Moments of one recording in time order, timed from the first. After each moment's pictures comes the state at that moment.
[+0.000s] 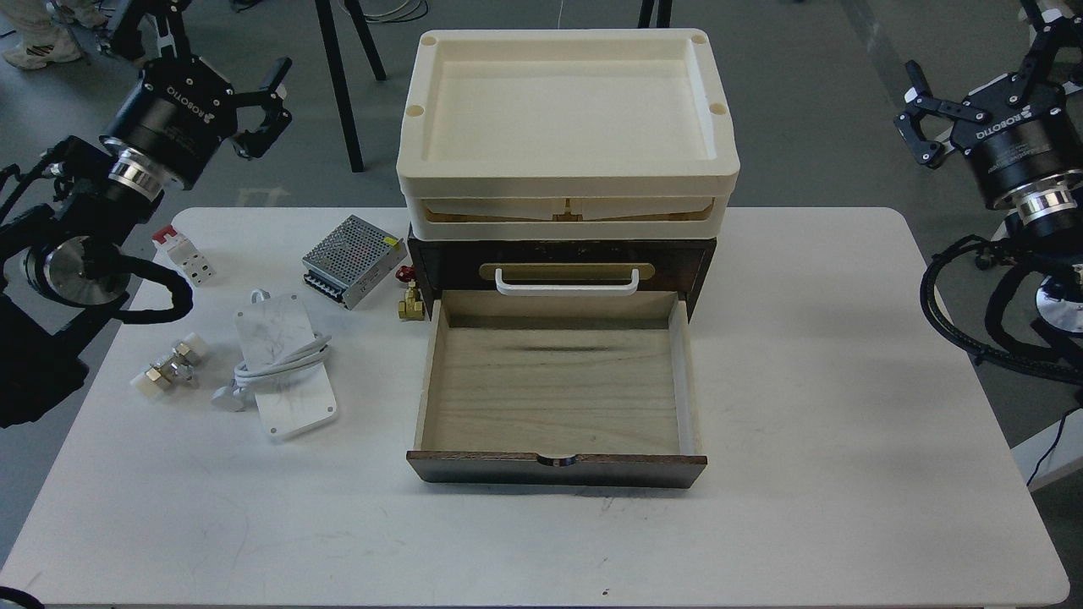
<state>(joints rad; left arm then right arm) -0.80 0.58 -0.66 -0.89 -0.10 -0.49 -0.36 0.77 -0.64 0.62 0.87 0.23 0.49 0.49</state>
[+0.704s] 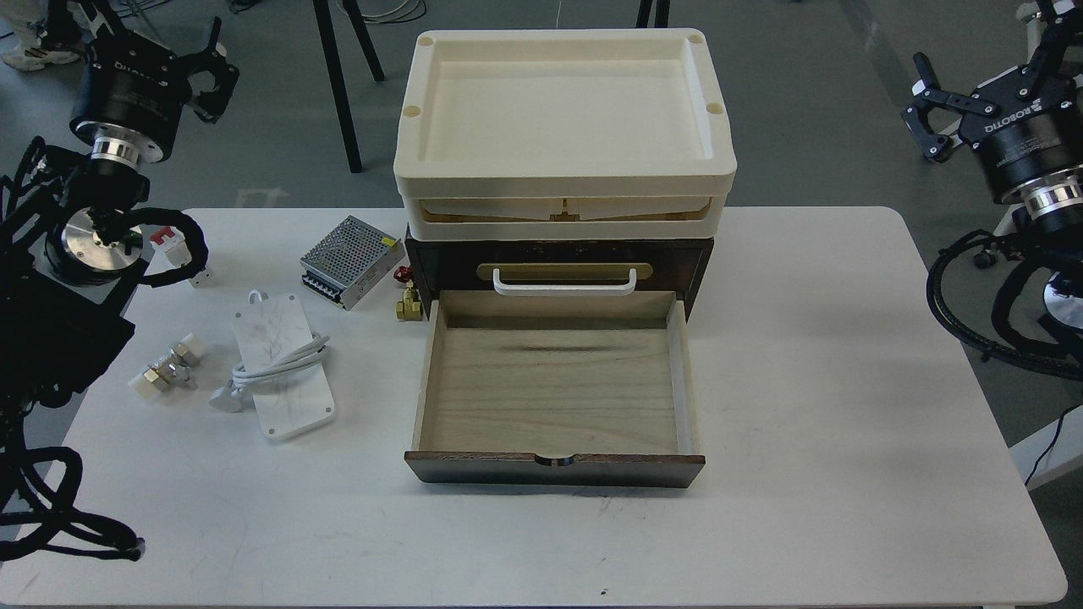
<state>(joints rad) -0.87 0.39 -0.89 -0.54 -0.12 -0.49 -0.36 0.77 -0.65 0.63 0.88 0.24 0.49 0.49</state>
